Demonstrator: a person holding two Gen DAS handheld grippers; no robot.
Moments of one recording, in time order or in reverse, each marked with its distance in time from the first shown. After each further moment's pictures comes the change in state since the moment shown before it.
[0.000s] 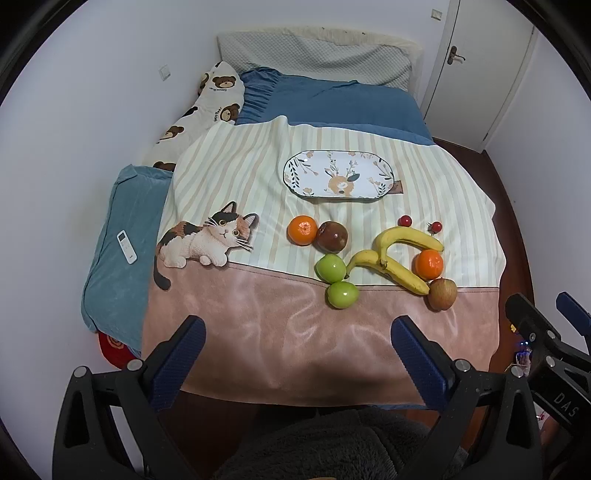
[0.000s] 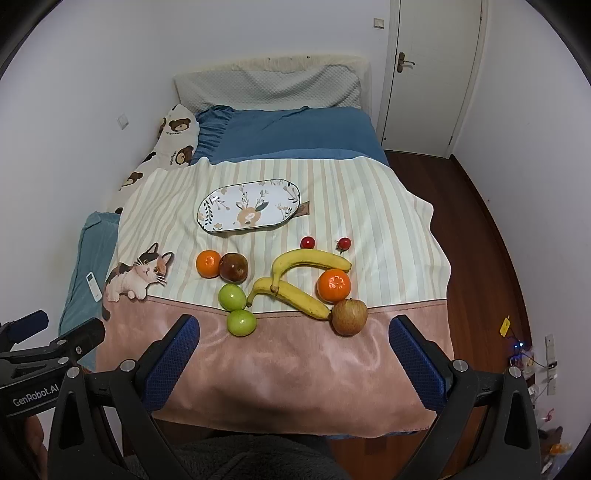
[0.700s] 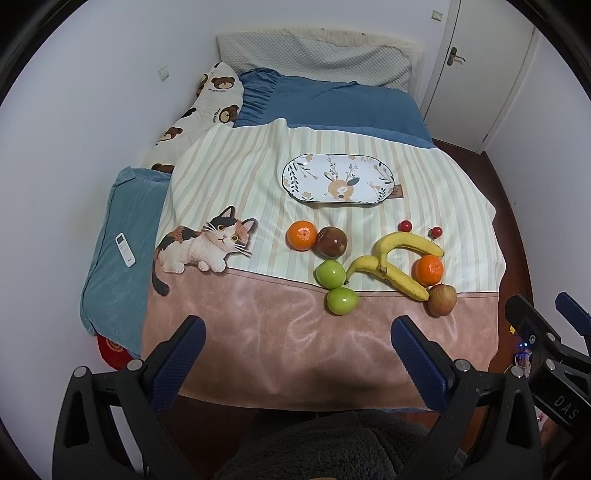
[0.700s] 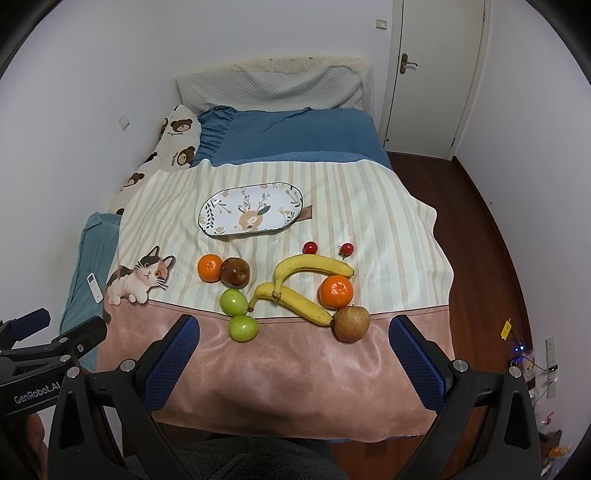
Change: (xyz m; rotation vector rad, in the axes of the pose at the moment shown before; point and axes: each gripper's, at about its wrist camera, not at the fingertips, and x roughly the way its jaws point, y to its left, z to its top) left arm 0.005 0.002 0.003 -0.004 -0.011 -0.002; right arm 0.009 -0.003 0.013 0.003 -0.002 0.012
